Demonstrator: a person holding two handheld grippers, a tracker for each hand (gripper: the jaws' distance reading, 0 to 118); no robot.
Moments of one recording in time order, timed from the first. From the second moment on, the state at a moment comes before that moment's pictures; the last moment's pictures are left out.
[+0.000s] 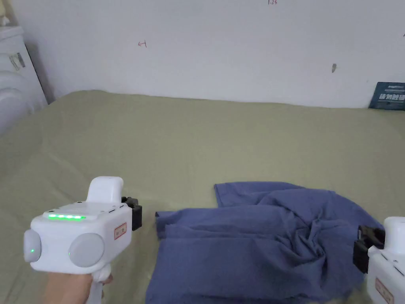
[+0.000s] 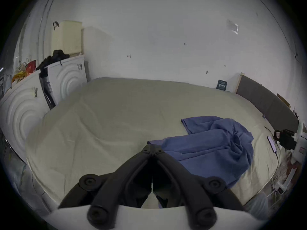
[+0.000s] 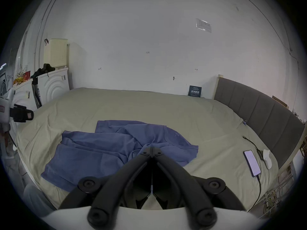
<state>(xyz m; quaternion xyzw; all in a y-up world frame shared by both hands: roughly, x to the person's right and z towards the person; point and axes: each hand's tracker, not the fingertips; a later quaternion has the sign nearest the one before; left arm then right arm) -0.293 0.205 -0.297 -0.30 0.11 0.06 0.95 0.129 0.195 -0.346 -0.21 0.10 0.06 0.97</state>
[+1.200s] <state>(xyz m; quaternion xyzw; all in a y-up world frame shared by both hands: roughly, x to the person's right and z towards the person) -0.290 0.090 -0.467 -0.52 0.05 0.04 0.85 0.258 0.120 -0.588 -0.46 0.03 -0.03 0.88</state>
